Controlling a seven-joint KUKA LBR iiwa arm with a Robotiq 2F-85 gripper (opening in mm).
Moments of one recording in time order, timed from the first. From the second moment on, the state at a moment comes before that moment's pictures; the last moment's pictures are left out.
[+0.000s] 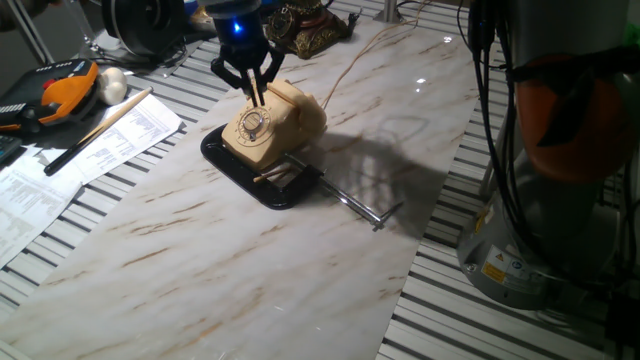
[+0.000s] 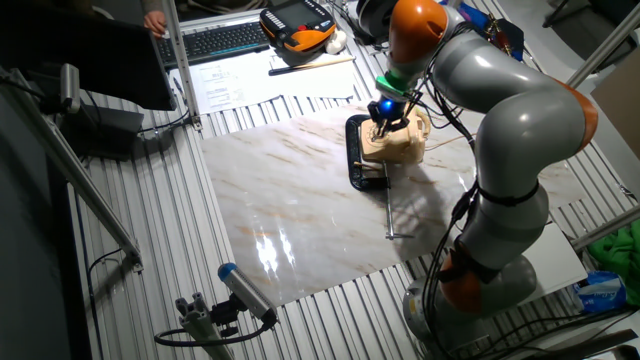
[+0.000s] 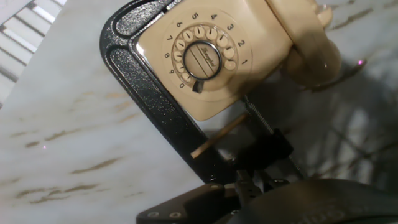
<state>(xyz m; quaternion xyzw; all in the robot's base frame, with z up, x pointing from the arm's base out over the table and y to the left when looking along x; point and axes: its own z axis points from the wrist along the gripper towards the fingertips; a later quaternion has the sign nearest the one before) 0.512 0.023 0.217 -0.48 -0.87 0.00 0.09</state>
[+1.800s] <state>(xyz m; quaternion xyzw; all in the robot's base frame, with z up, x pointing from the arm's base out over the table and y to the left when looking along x) 0.530 0.065 0.146 -0.62 -0.78 0.01 0.04</state>
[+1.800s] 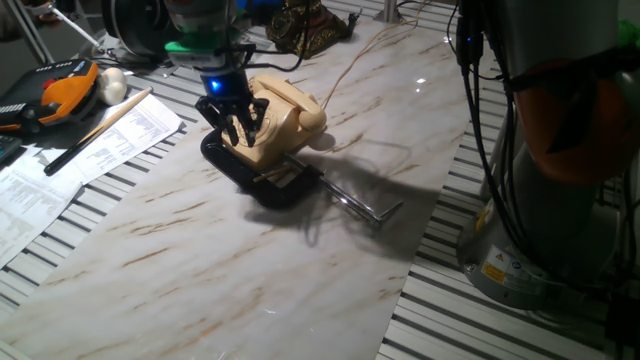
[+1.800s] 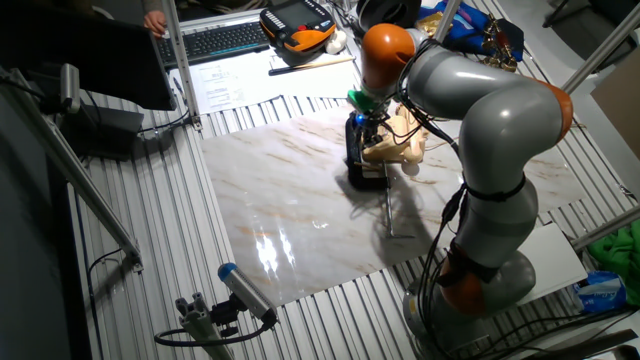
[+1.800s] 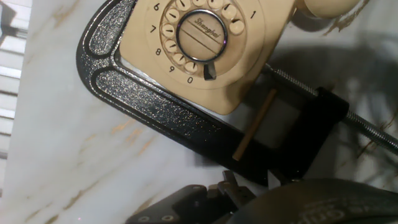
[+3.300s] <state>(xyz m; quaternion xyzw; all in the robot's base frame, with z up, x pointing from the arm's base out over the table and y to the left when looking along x) 0.532 0.067 0.144 -0.70 -0.72 -0.01 0.04</state>
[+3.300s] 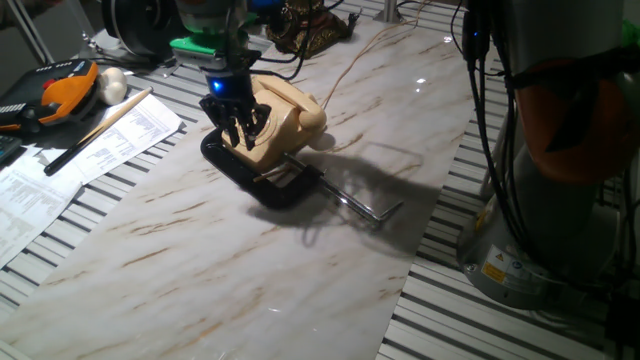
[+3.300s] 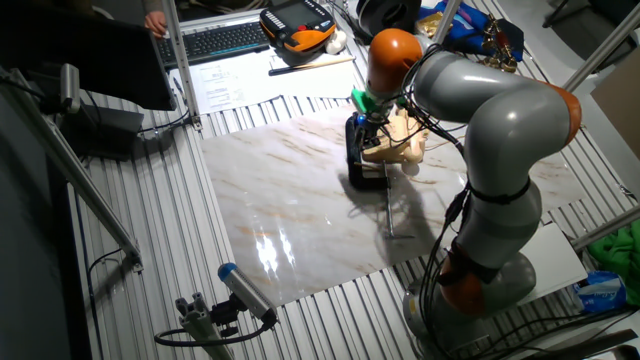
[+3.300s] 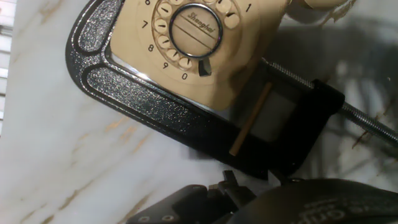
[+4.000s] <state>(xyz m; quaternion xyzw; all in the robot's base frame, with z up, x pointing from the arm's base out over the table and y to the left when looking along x) 0.536 0.068 0.110 -0.73 -0.68 -0.01 0.03</state>
